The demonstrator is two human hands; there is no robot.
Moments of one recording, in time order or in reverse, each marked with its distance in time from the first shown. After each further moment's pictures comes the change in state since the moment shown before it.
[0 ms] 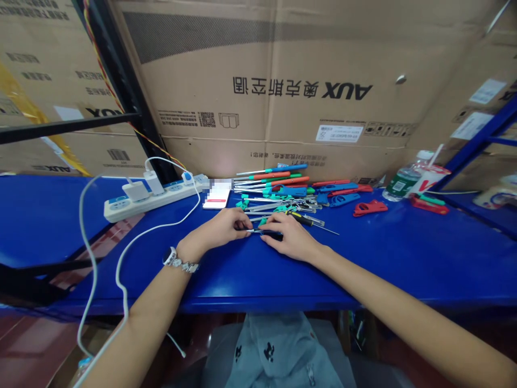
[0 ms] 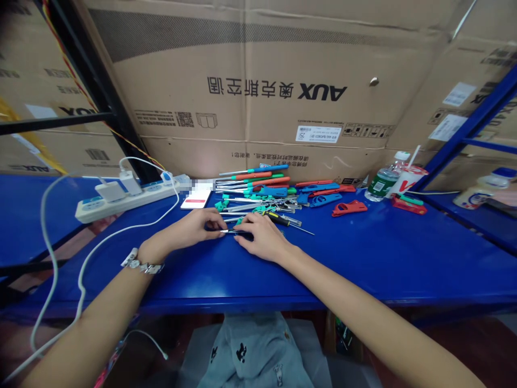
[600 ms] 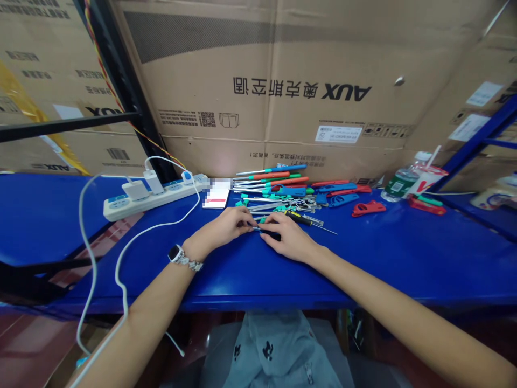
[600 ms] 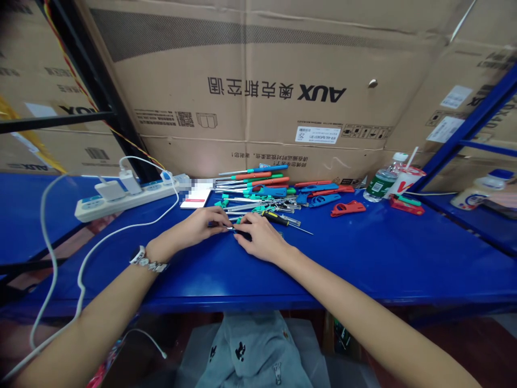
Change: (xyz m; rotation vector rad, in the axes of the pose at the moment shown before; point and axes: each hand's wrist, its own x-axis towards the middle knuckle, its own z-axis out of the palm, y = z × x) left_hand 0.008 -0.006 0.008 0.073 0.050 0.164; right_hand 0.000 0.001 0.005 0.005 0.019 -0.042
